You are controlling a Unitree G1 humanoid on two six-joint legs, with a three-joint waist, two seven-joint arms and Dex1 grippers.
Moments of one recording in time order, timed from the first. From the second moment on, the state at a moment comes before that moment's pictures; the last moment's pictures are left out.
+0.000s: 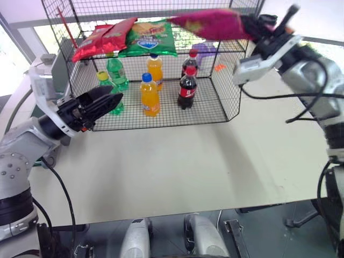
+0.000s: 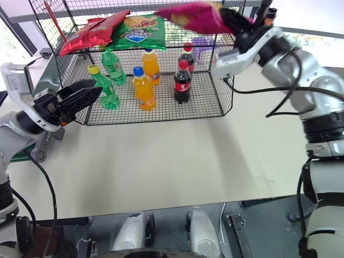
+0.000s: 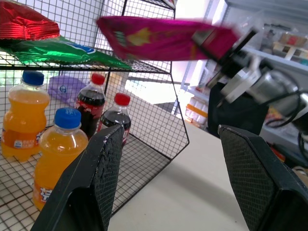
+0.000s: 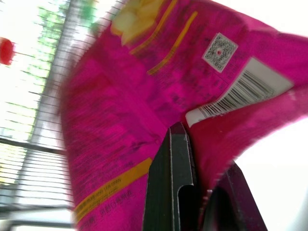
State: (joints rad) left arm -0.39 0.69 0.46 -0.30 -1.14 0.83 -0.67; right arm -1.04 -0.83 0.31 0.45 -0.94 -0.50 -0.06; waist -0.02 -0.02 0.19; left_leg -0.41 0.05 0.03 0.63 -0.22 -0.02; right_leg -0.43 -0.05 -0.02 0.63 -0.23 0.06
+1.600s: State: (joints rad) left arm -0.33 0.63 0.43 -0.31 -1.10 0.77 -0.60; right arm -1.04 -0.62 0.29 0.50 -0.58 -0.36 0.21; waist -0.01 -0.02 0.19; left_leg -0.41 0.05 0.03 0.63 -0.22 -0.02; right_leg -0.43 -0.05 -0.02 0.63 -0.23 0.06
